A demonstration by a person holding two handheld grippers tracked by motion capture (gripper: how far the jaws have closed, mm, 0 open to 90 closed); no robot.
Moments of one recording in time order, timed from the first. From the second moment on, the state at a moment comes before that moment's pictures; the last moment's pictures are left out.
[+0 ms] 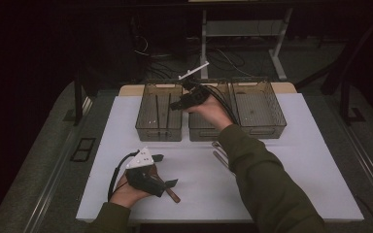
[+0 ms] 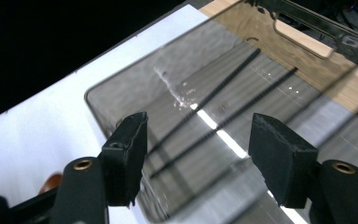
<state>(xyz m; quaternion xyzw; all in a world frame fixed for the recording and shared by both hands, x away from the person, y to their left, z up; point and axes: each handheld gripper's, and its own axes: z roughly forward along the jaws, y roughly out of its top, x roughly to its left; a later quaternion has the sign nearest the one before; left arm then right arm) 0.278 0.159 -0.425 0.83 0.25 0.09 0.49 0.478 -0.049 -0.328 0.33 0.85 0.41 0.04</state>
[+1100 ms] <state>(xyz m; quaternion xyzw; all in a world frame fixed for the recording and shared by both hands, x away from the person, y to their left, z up) 0.276 0.159 -0.426 0.83 0.26 0.09 0.48 0.371 -0.203 -0.358 0.31 0.83 0.46 0.05</state>
